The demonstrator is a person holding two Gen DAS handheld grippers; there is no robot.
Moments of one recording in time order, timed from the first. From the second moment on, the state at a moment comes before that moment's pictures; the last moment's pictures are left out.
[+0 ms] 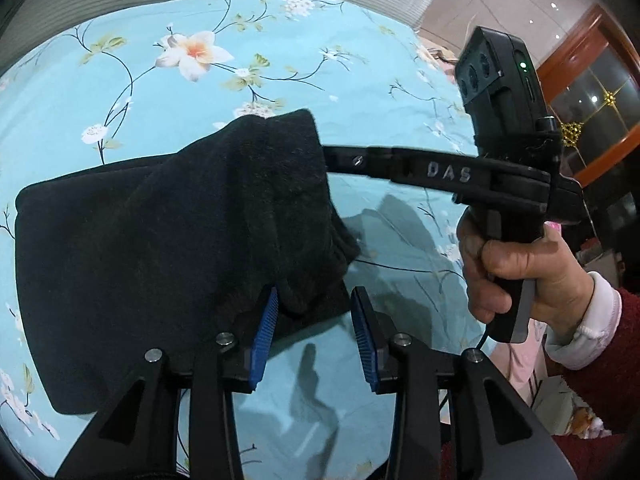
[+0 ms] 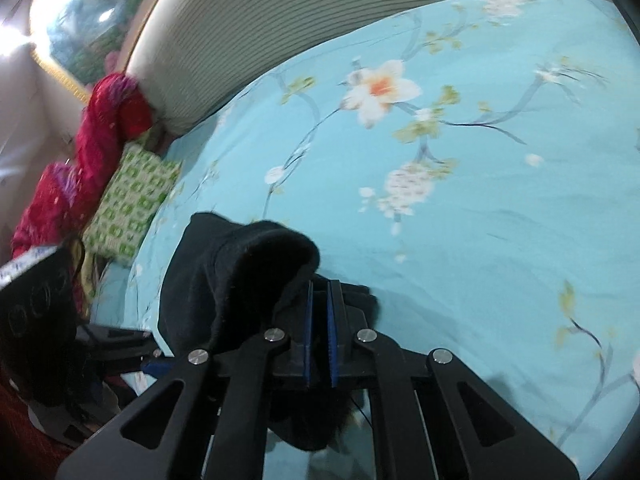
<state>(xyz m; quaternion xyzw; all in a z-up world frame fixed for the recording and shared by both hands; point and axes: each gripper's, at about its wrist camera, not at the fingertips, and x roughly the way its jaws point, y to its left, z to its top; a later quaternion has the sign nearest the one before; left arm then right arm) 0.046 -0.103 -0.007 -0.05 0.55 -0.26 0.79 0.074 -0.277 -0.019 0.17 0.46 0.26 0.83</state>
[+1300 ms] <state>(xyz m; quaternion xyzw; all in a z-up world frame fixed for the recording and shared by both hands) 0.071 0.072 -0.019 -0.19 0.57 -0.08 0.80 0.048 -0.226 -0.020 0.19 0.50 0.08 0.84</state>
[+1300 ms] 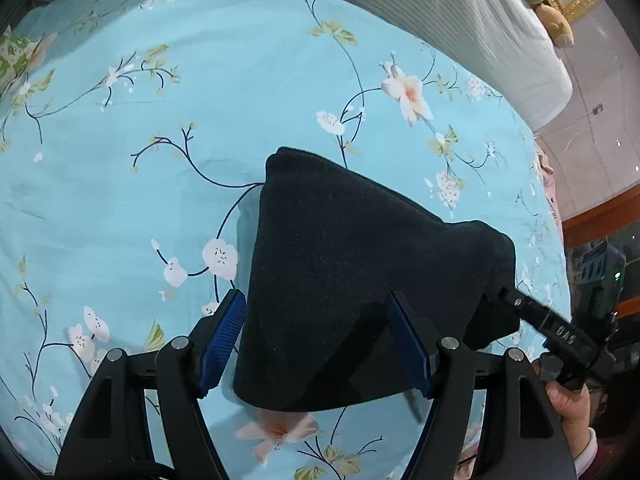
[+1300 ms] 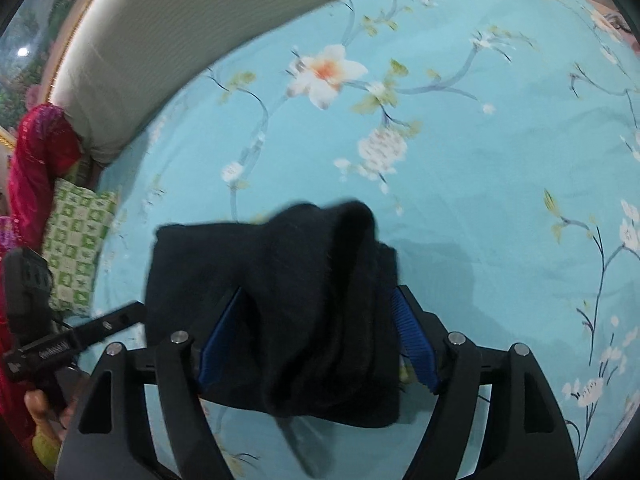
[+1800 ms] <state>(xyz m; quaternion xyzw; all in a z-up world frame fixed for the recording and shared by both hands) 0.079 0.066 -0.047 -0.19 0.59 -0.07 0.78 0.037 -0.243 -0.051 0.19 0.52 0.08 0.83</state>
